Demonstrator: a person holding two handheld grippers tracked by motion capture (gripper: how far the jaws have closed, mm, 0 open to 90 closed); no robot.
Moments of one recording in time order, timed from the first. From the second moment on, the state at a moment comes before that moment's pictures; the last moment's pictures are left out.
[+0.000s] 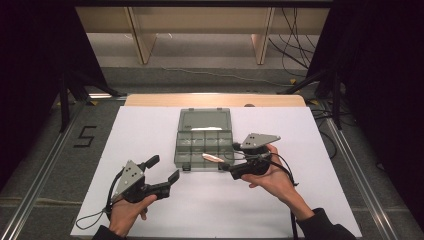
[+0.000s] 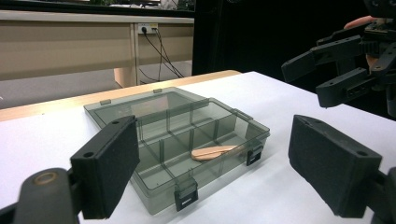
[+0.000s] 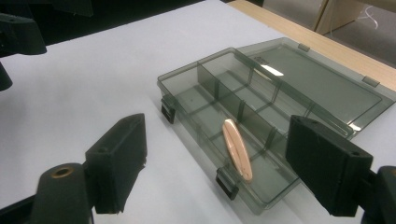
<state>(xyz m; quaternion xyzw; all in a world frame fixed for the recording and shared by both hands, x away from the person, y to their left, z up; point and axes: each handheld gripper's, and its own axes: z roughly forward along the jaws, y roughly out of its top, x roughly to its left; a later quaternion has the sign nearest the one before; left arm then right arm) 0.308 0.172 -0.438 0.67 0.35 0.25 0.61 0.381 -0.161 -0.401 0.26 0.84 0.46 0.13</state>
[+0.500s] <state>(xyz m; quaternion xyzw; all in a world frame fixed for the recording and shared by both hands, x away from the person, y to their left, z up) 0.307 0.172 -0.438 0.67 0.35 0.25 0.60 0.372 -0.170 -0.401 0.26 0.82 0.48 0.13</state>
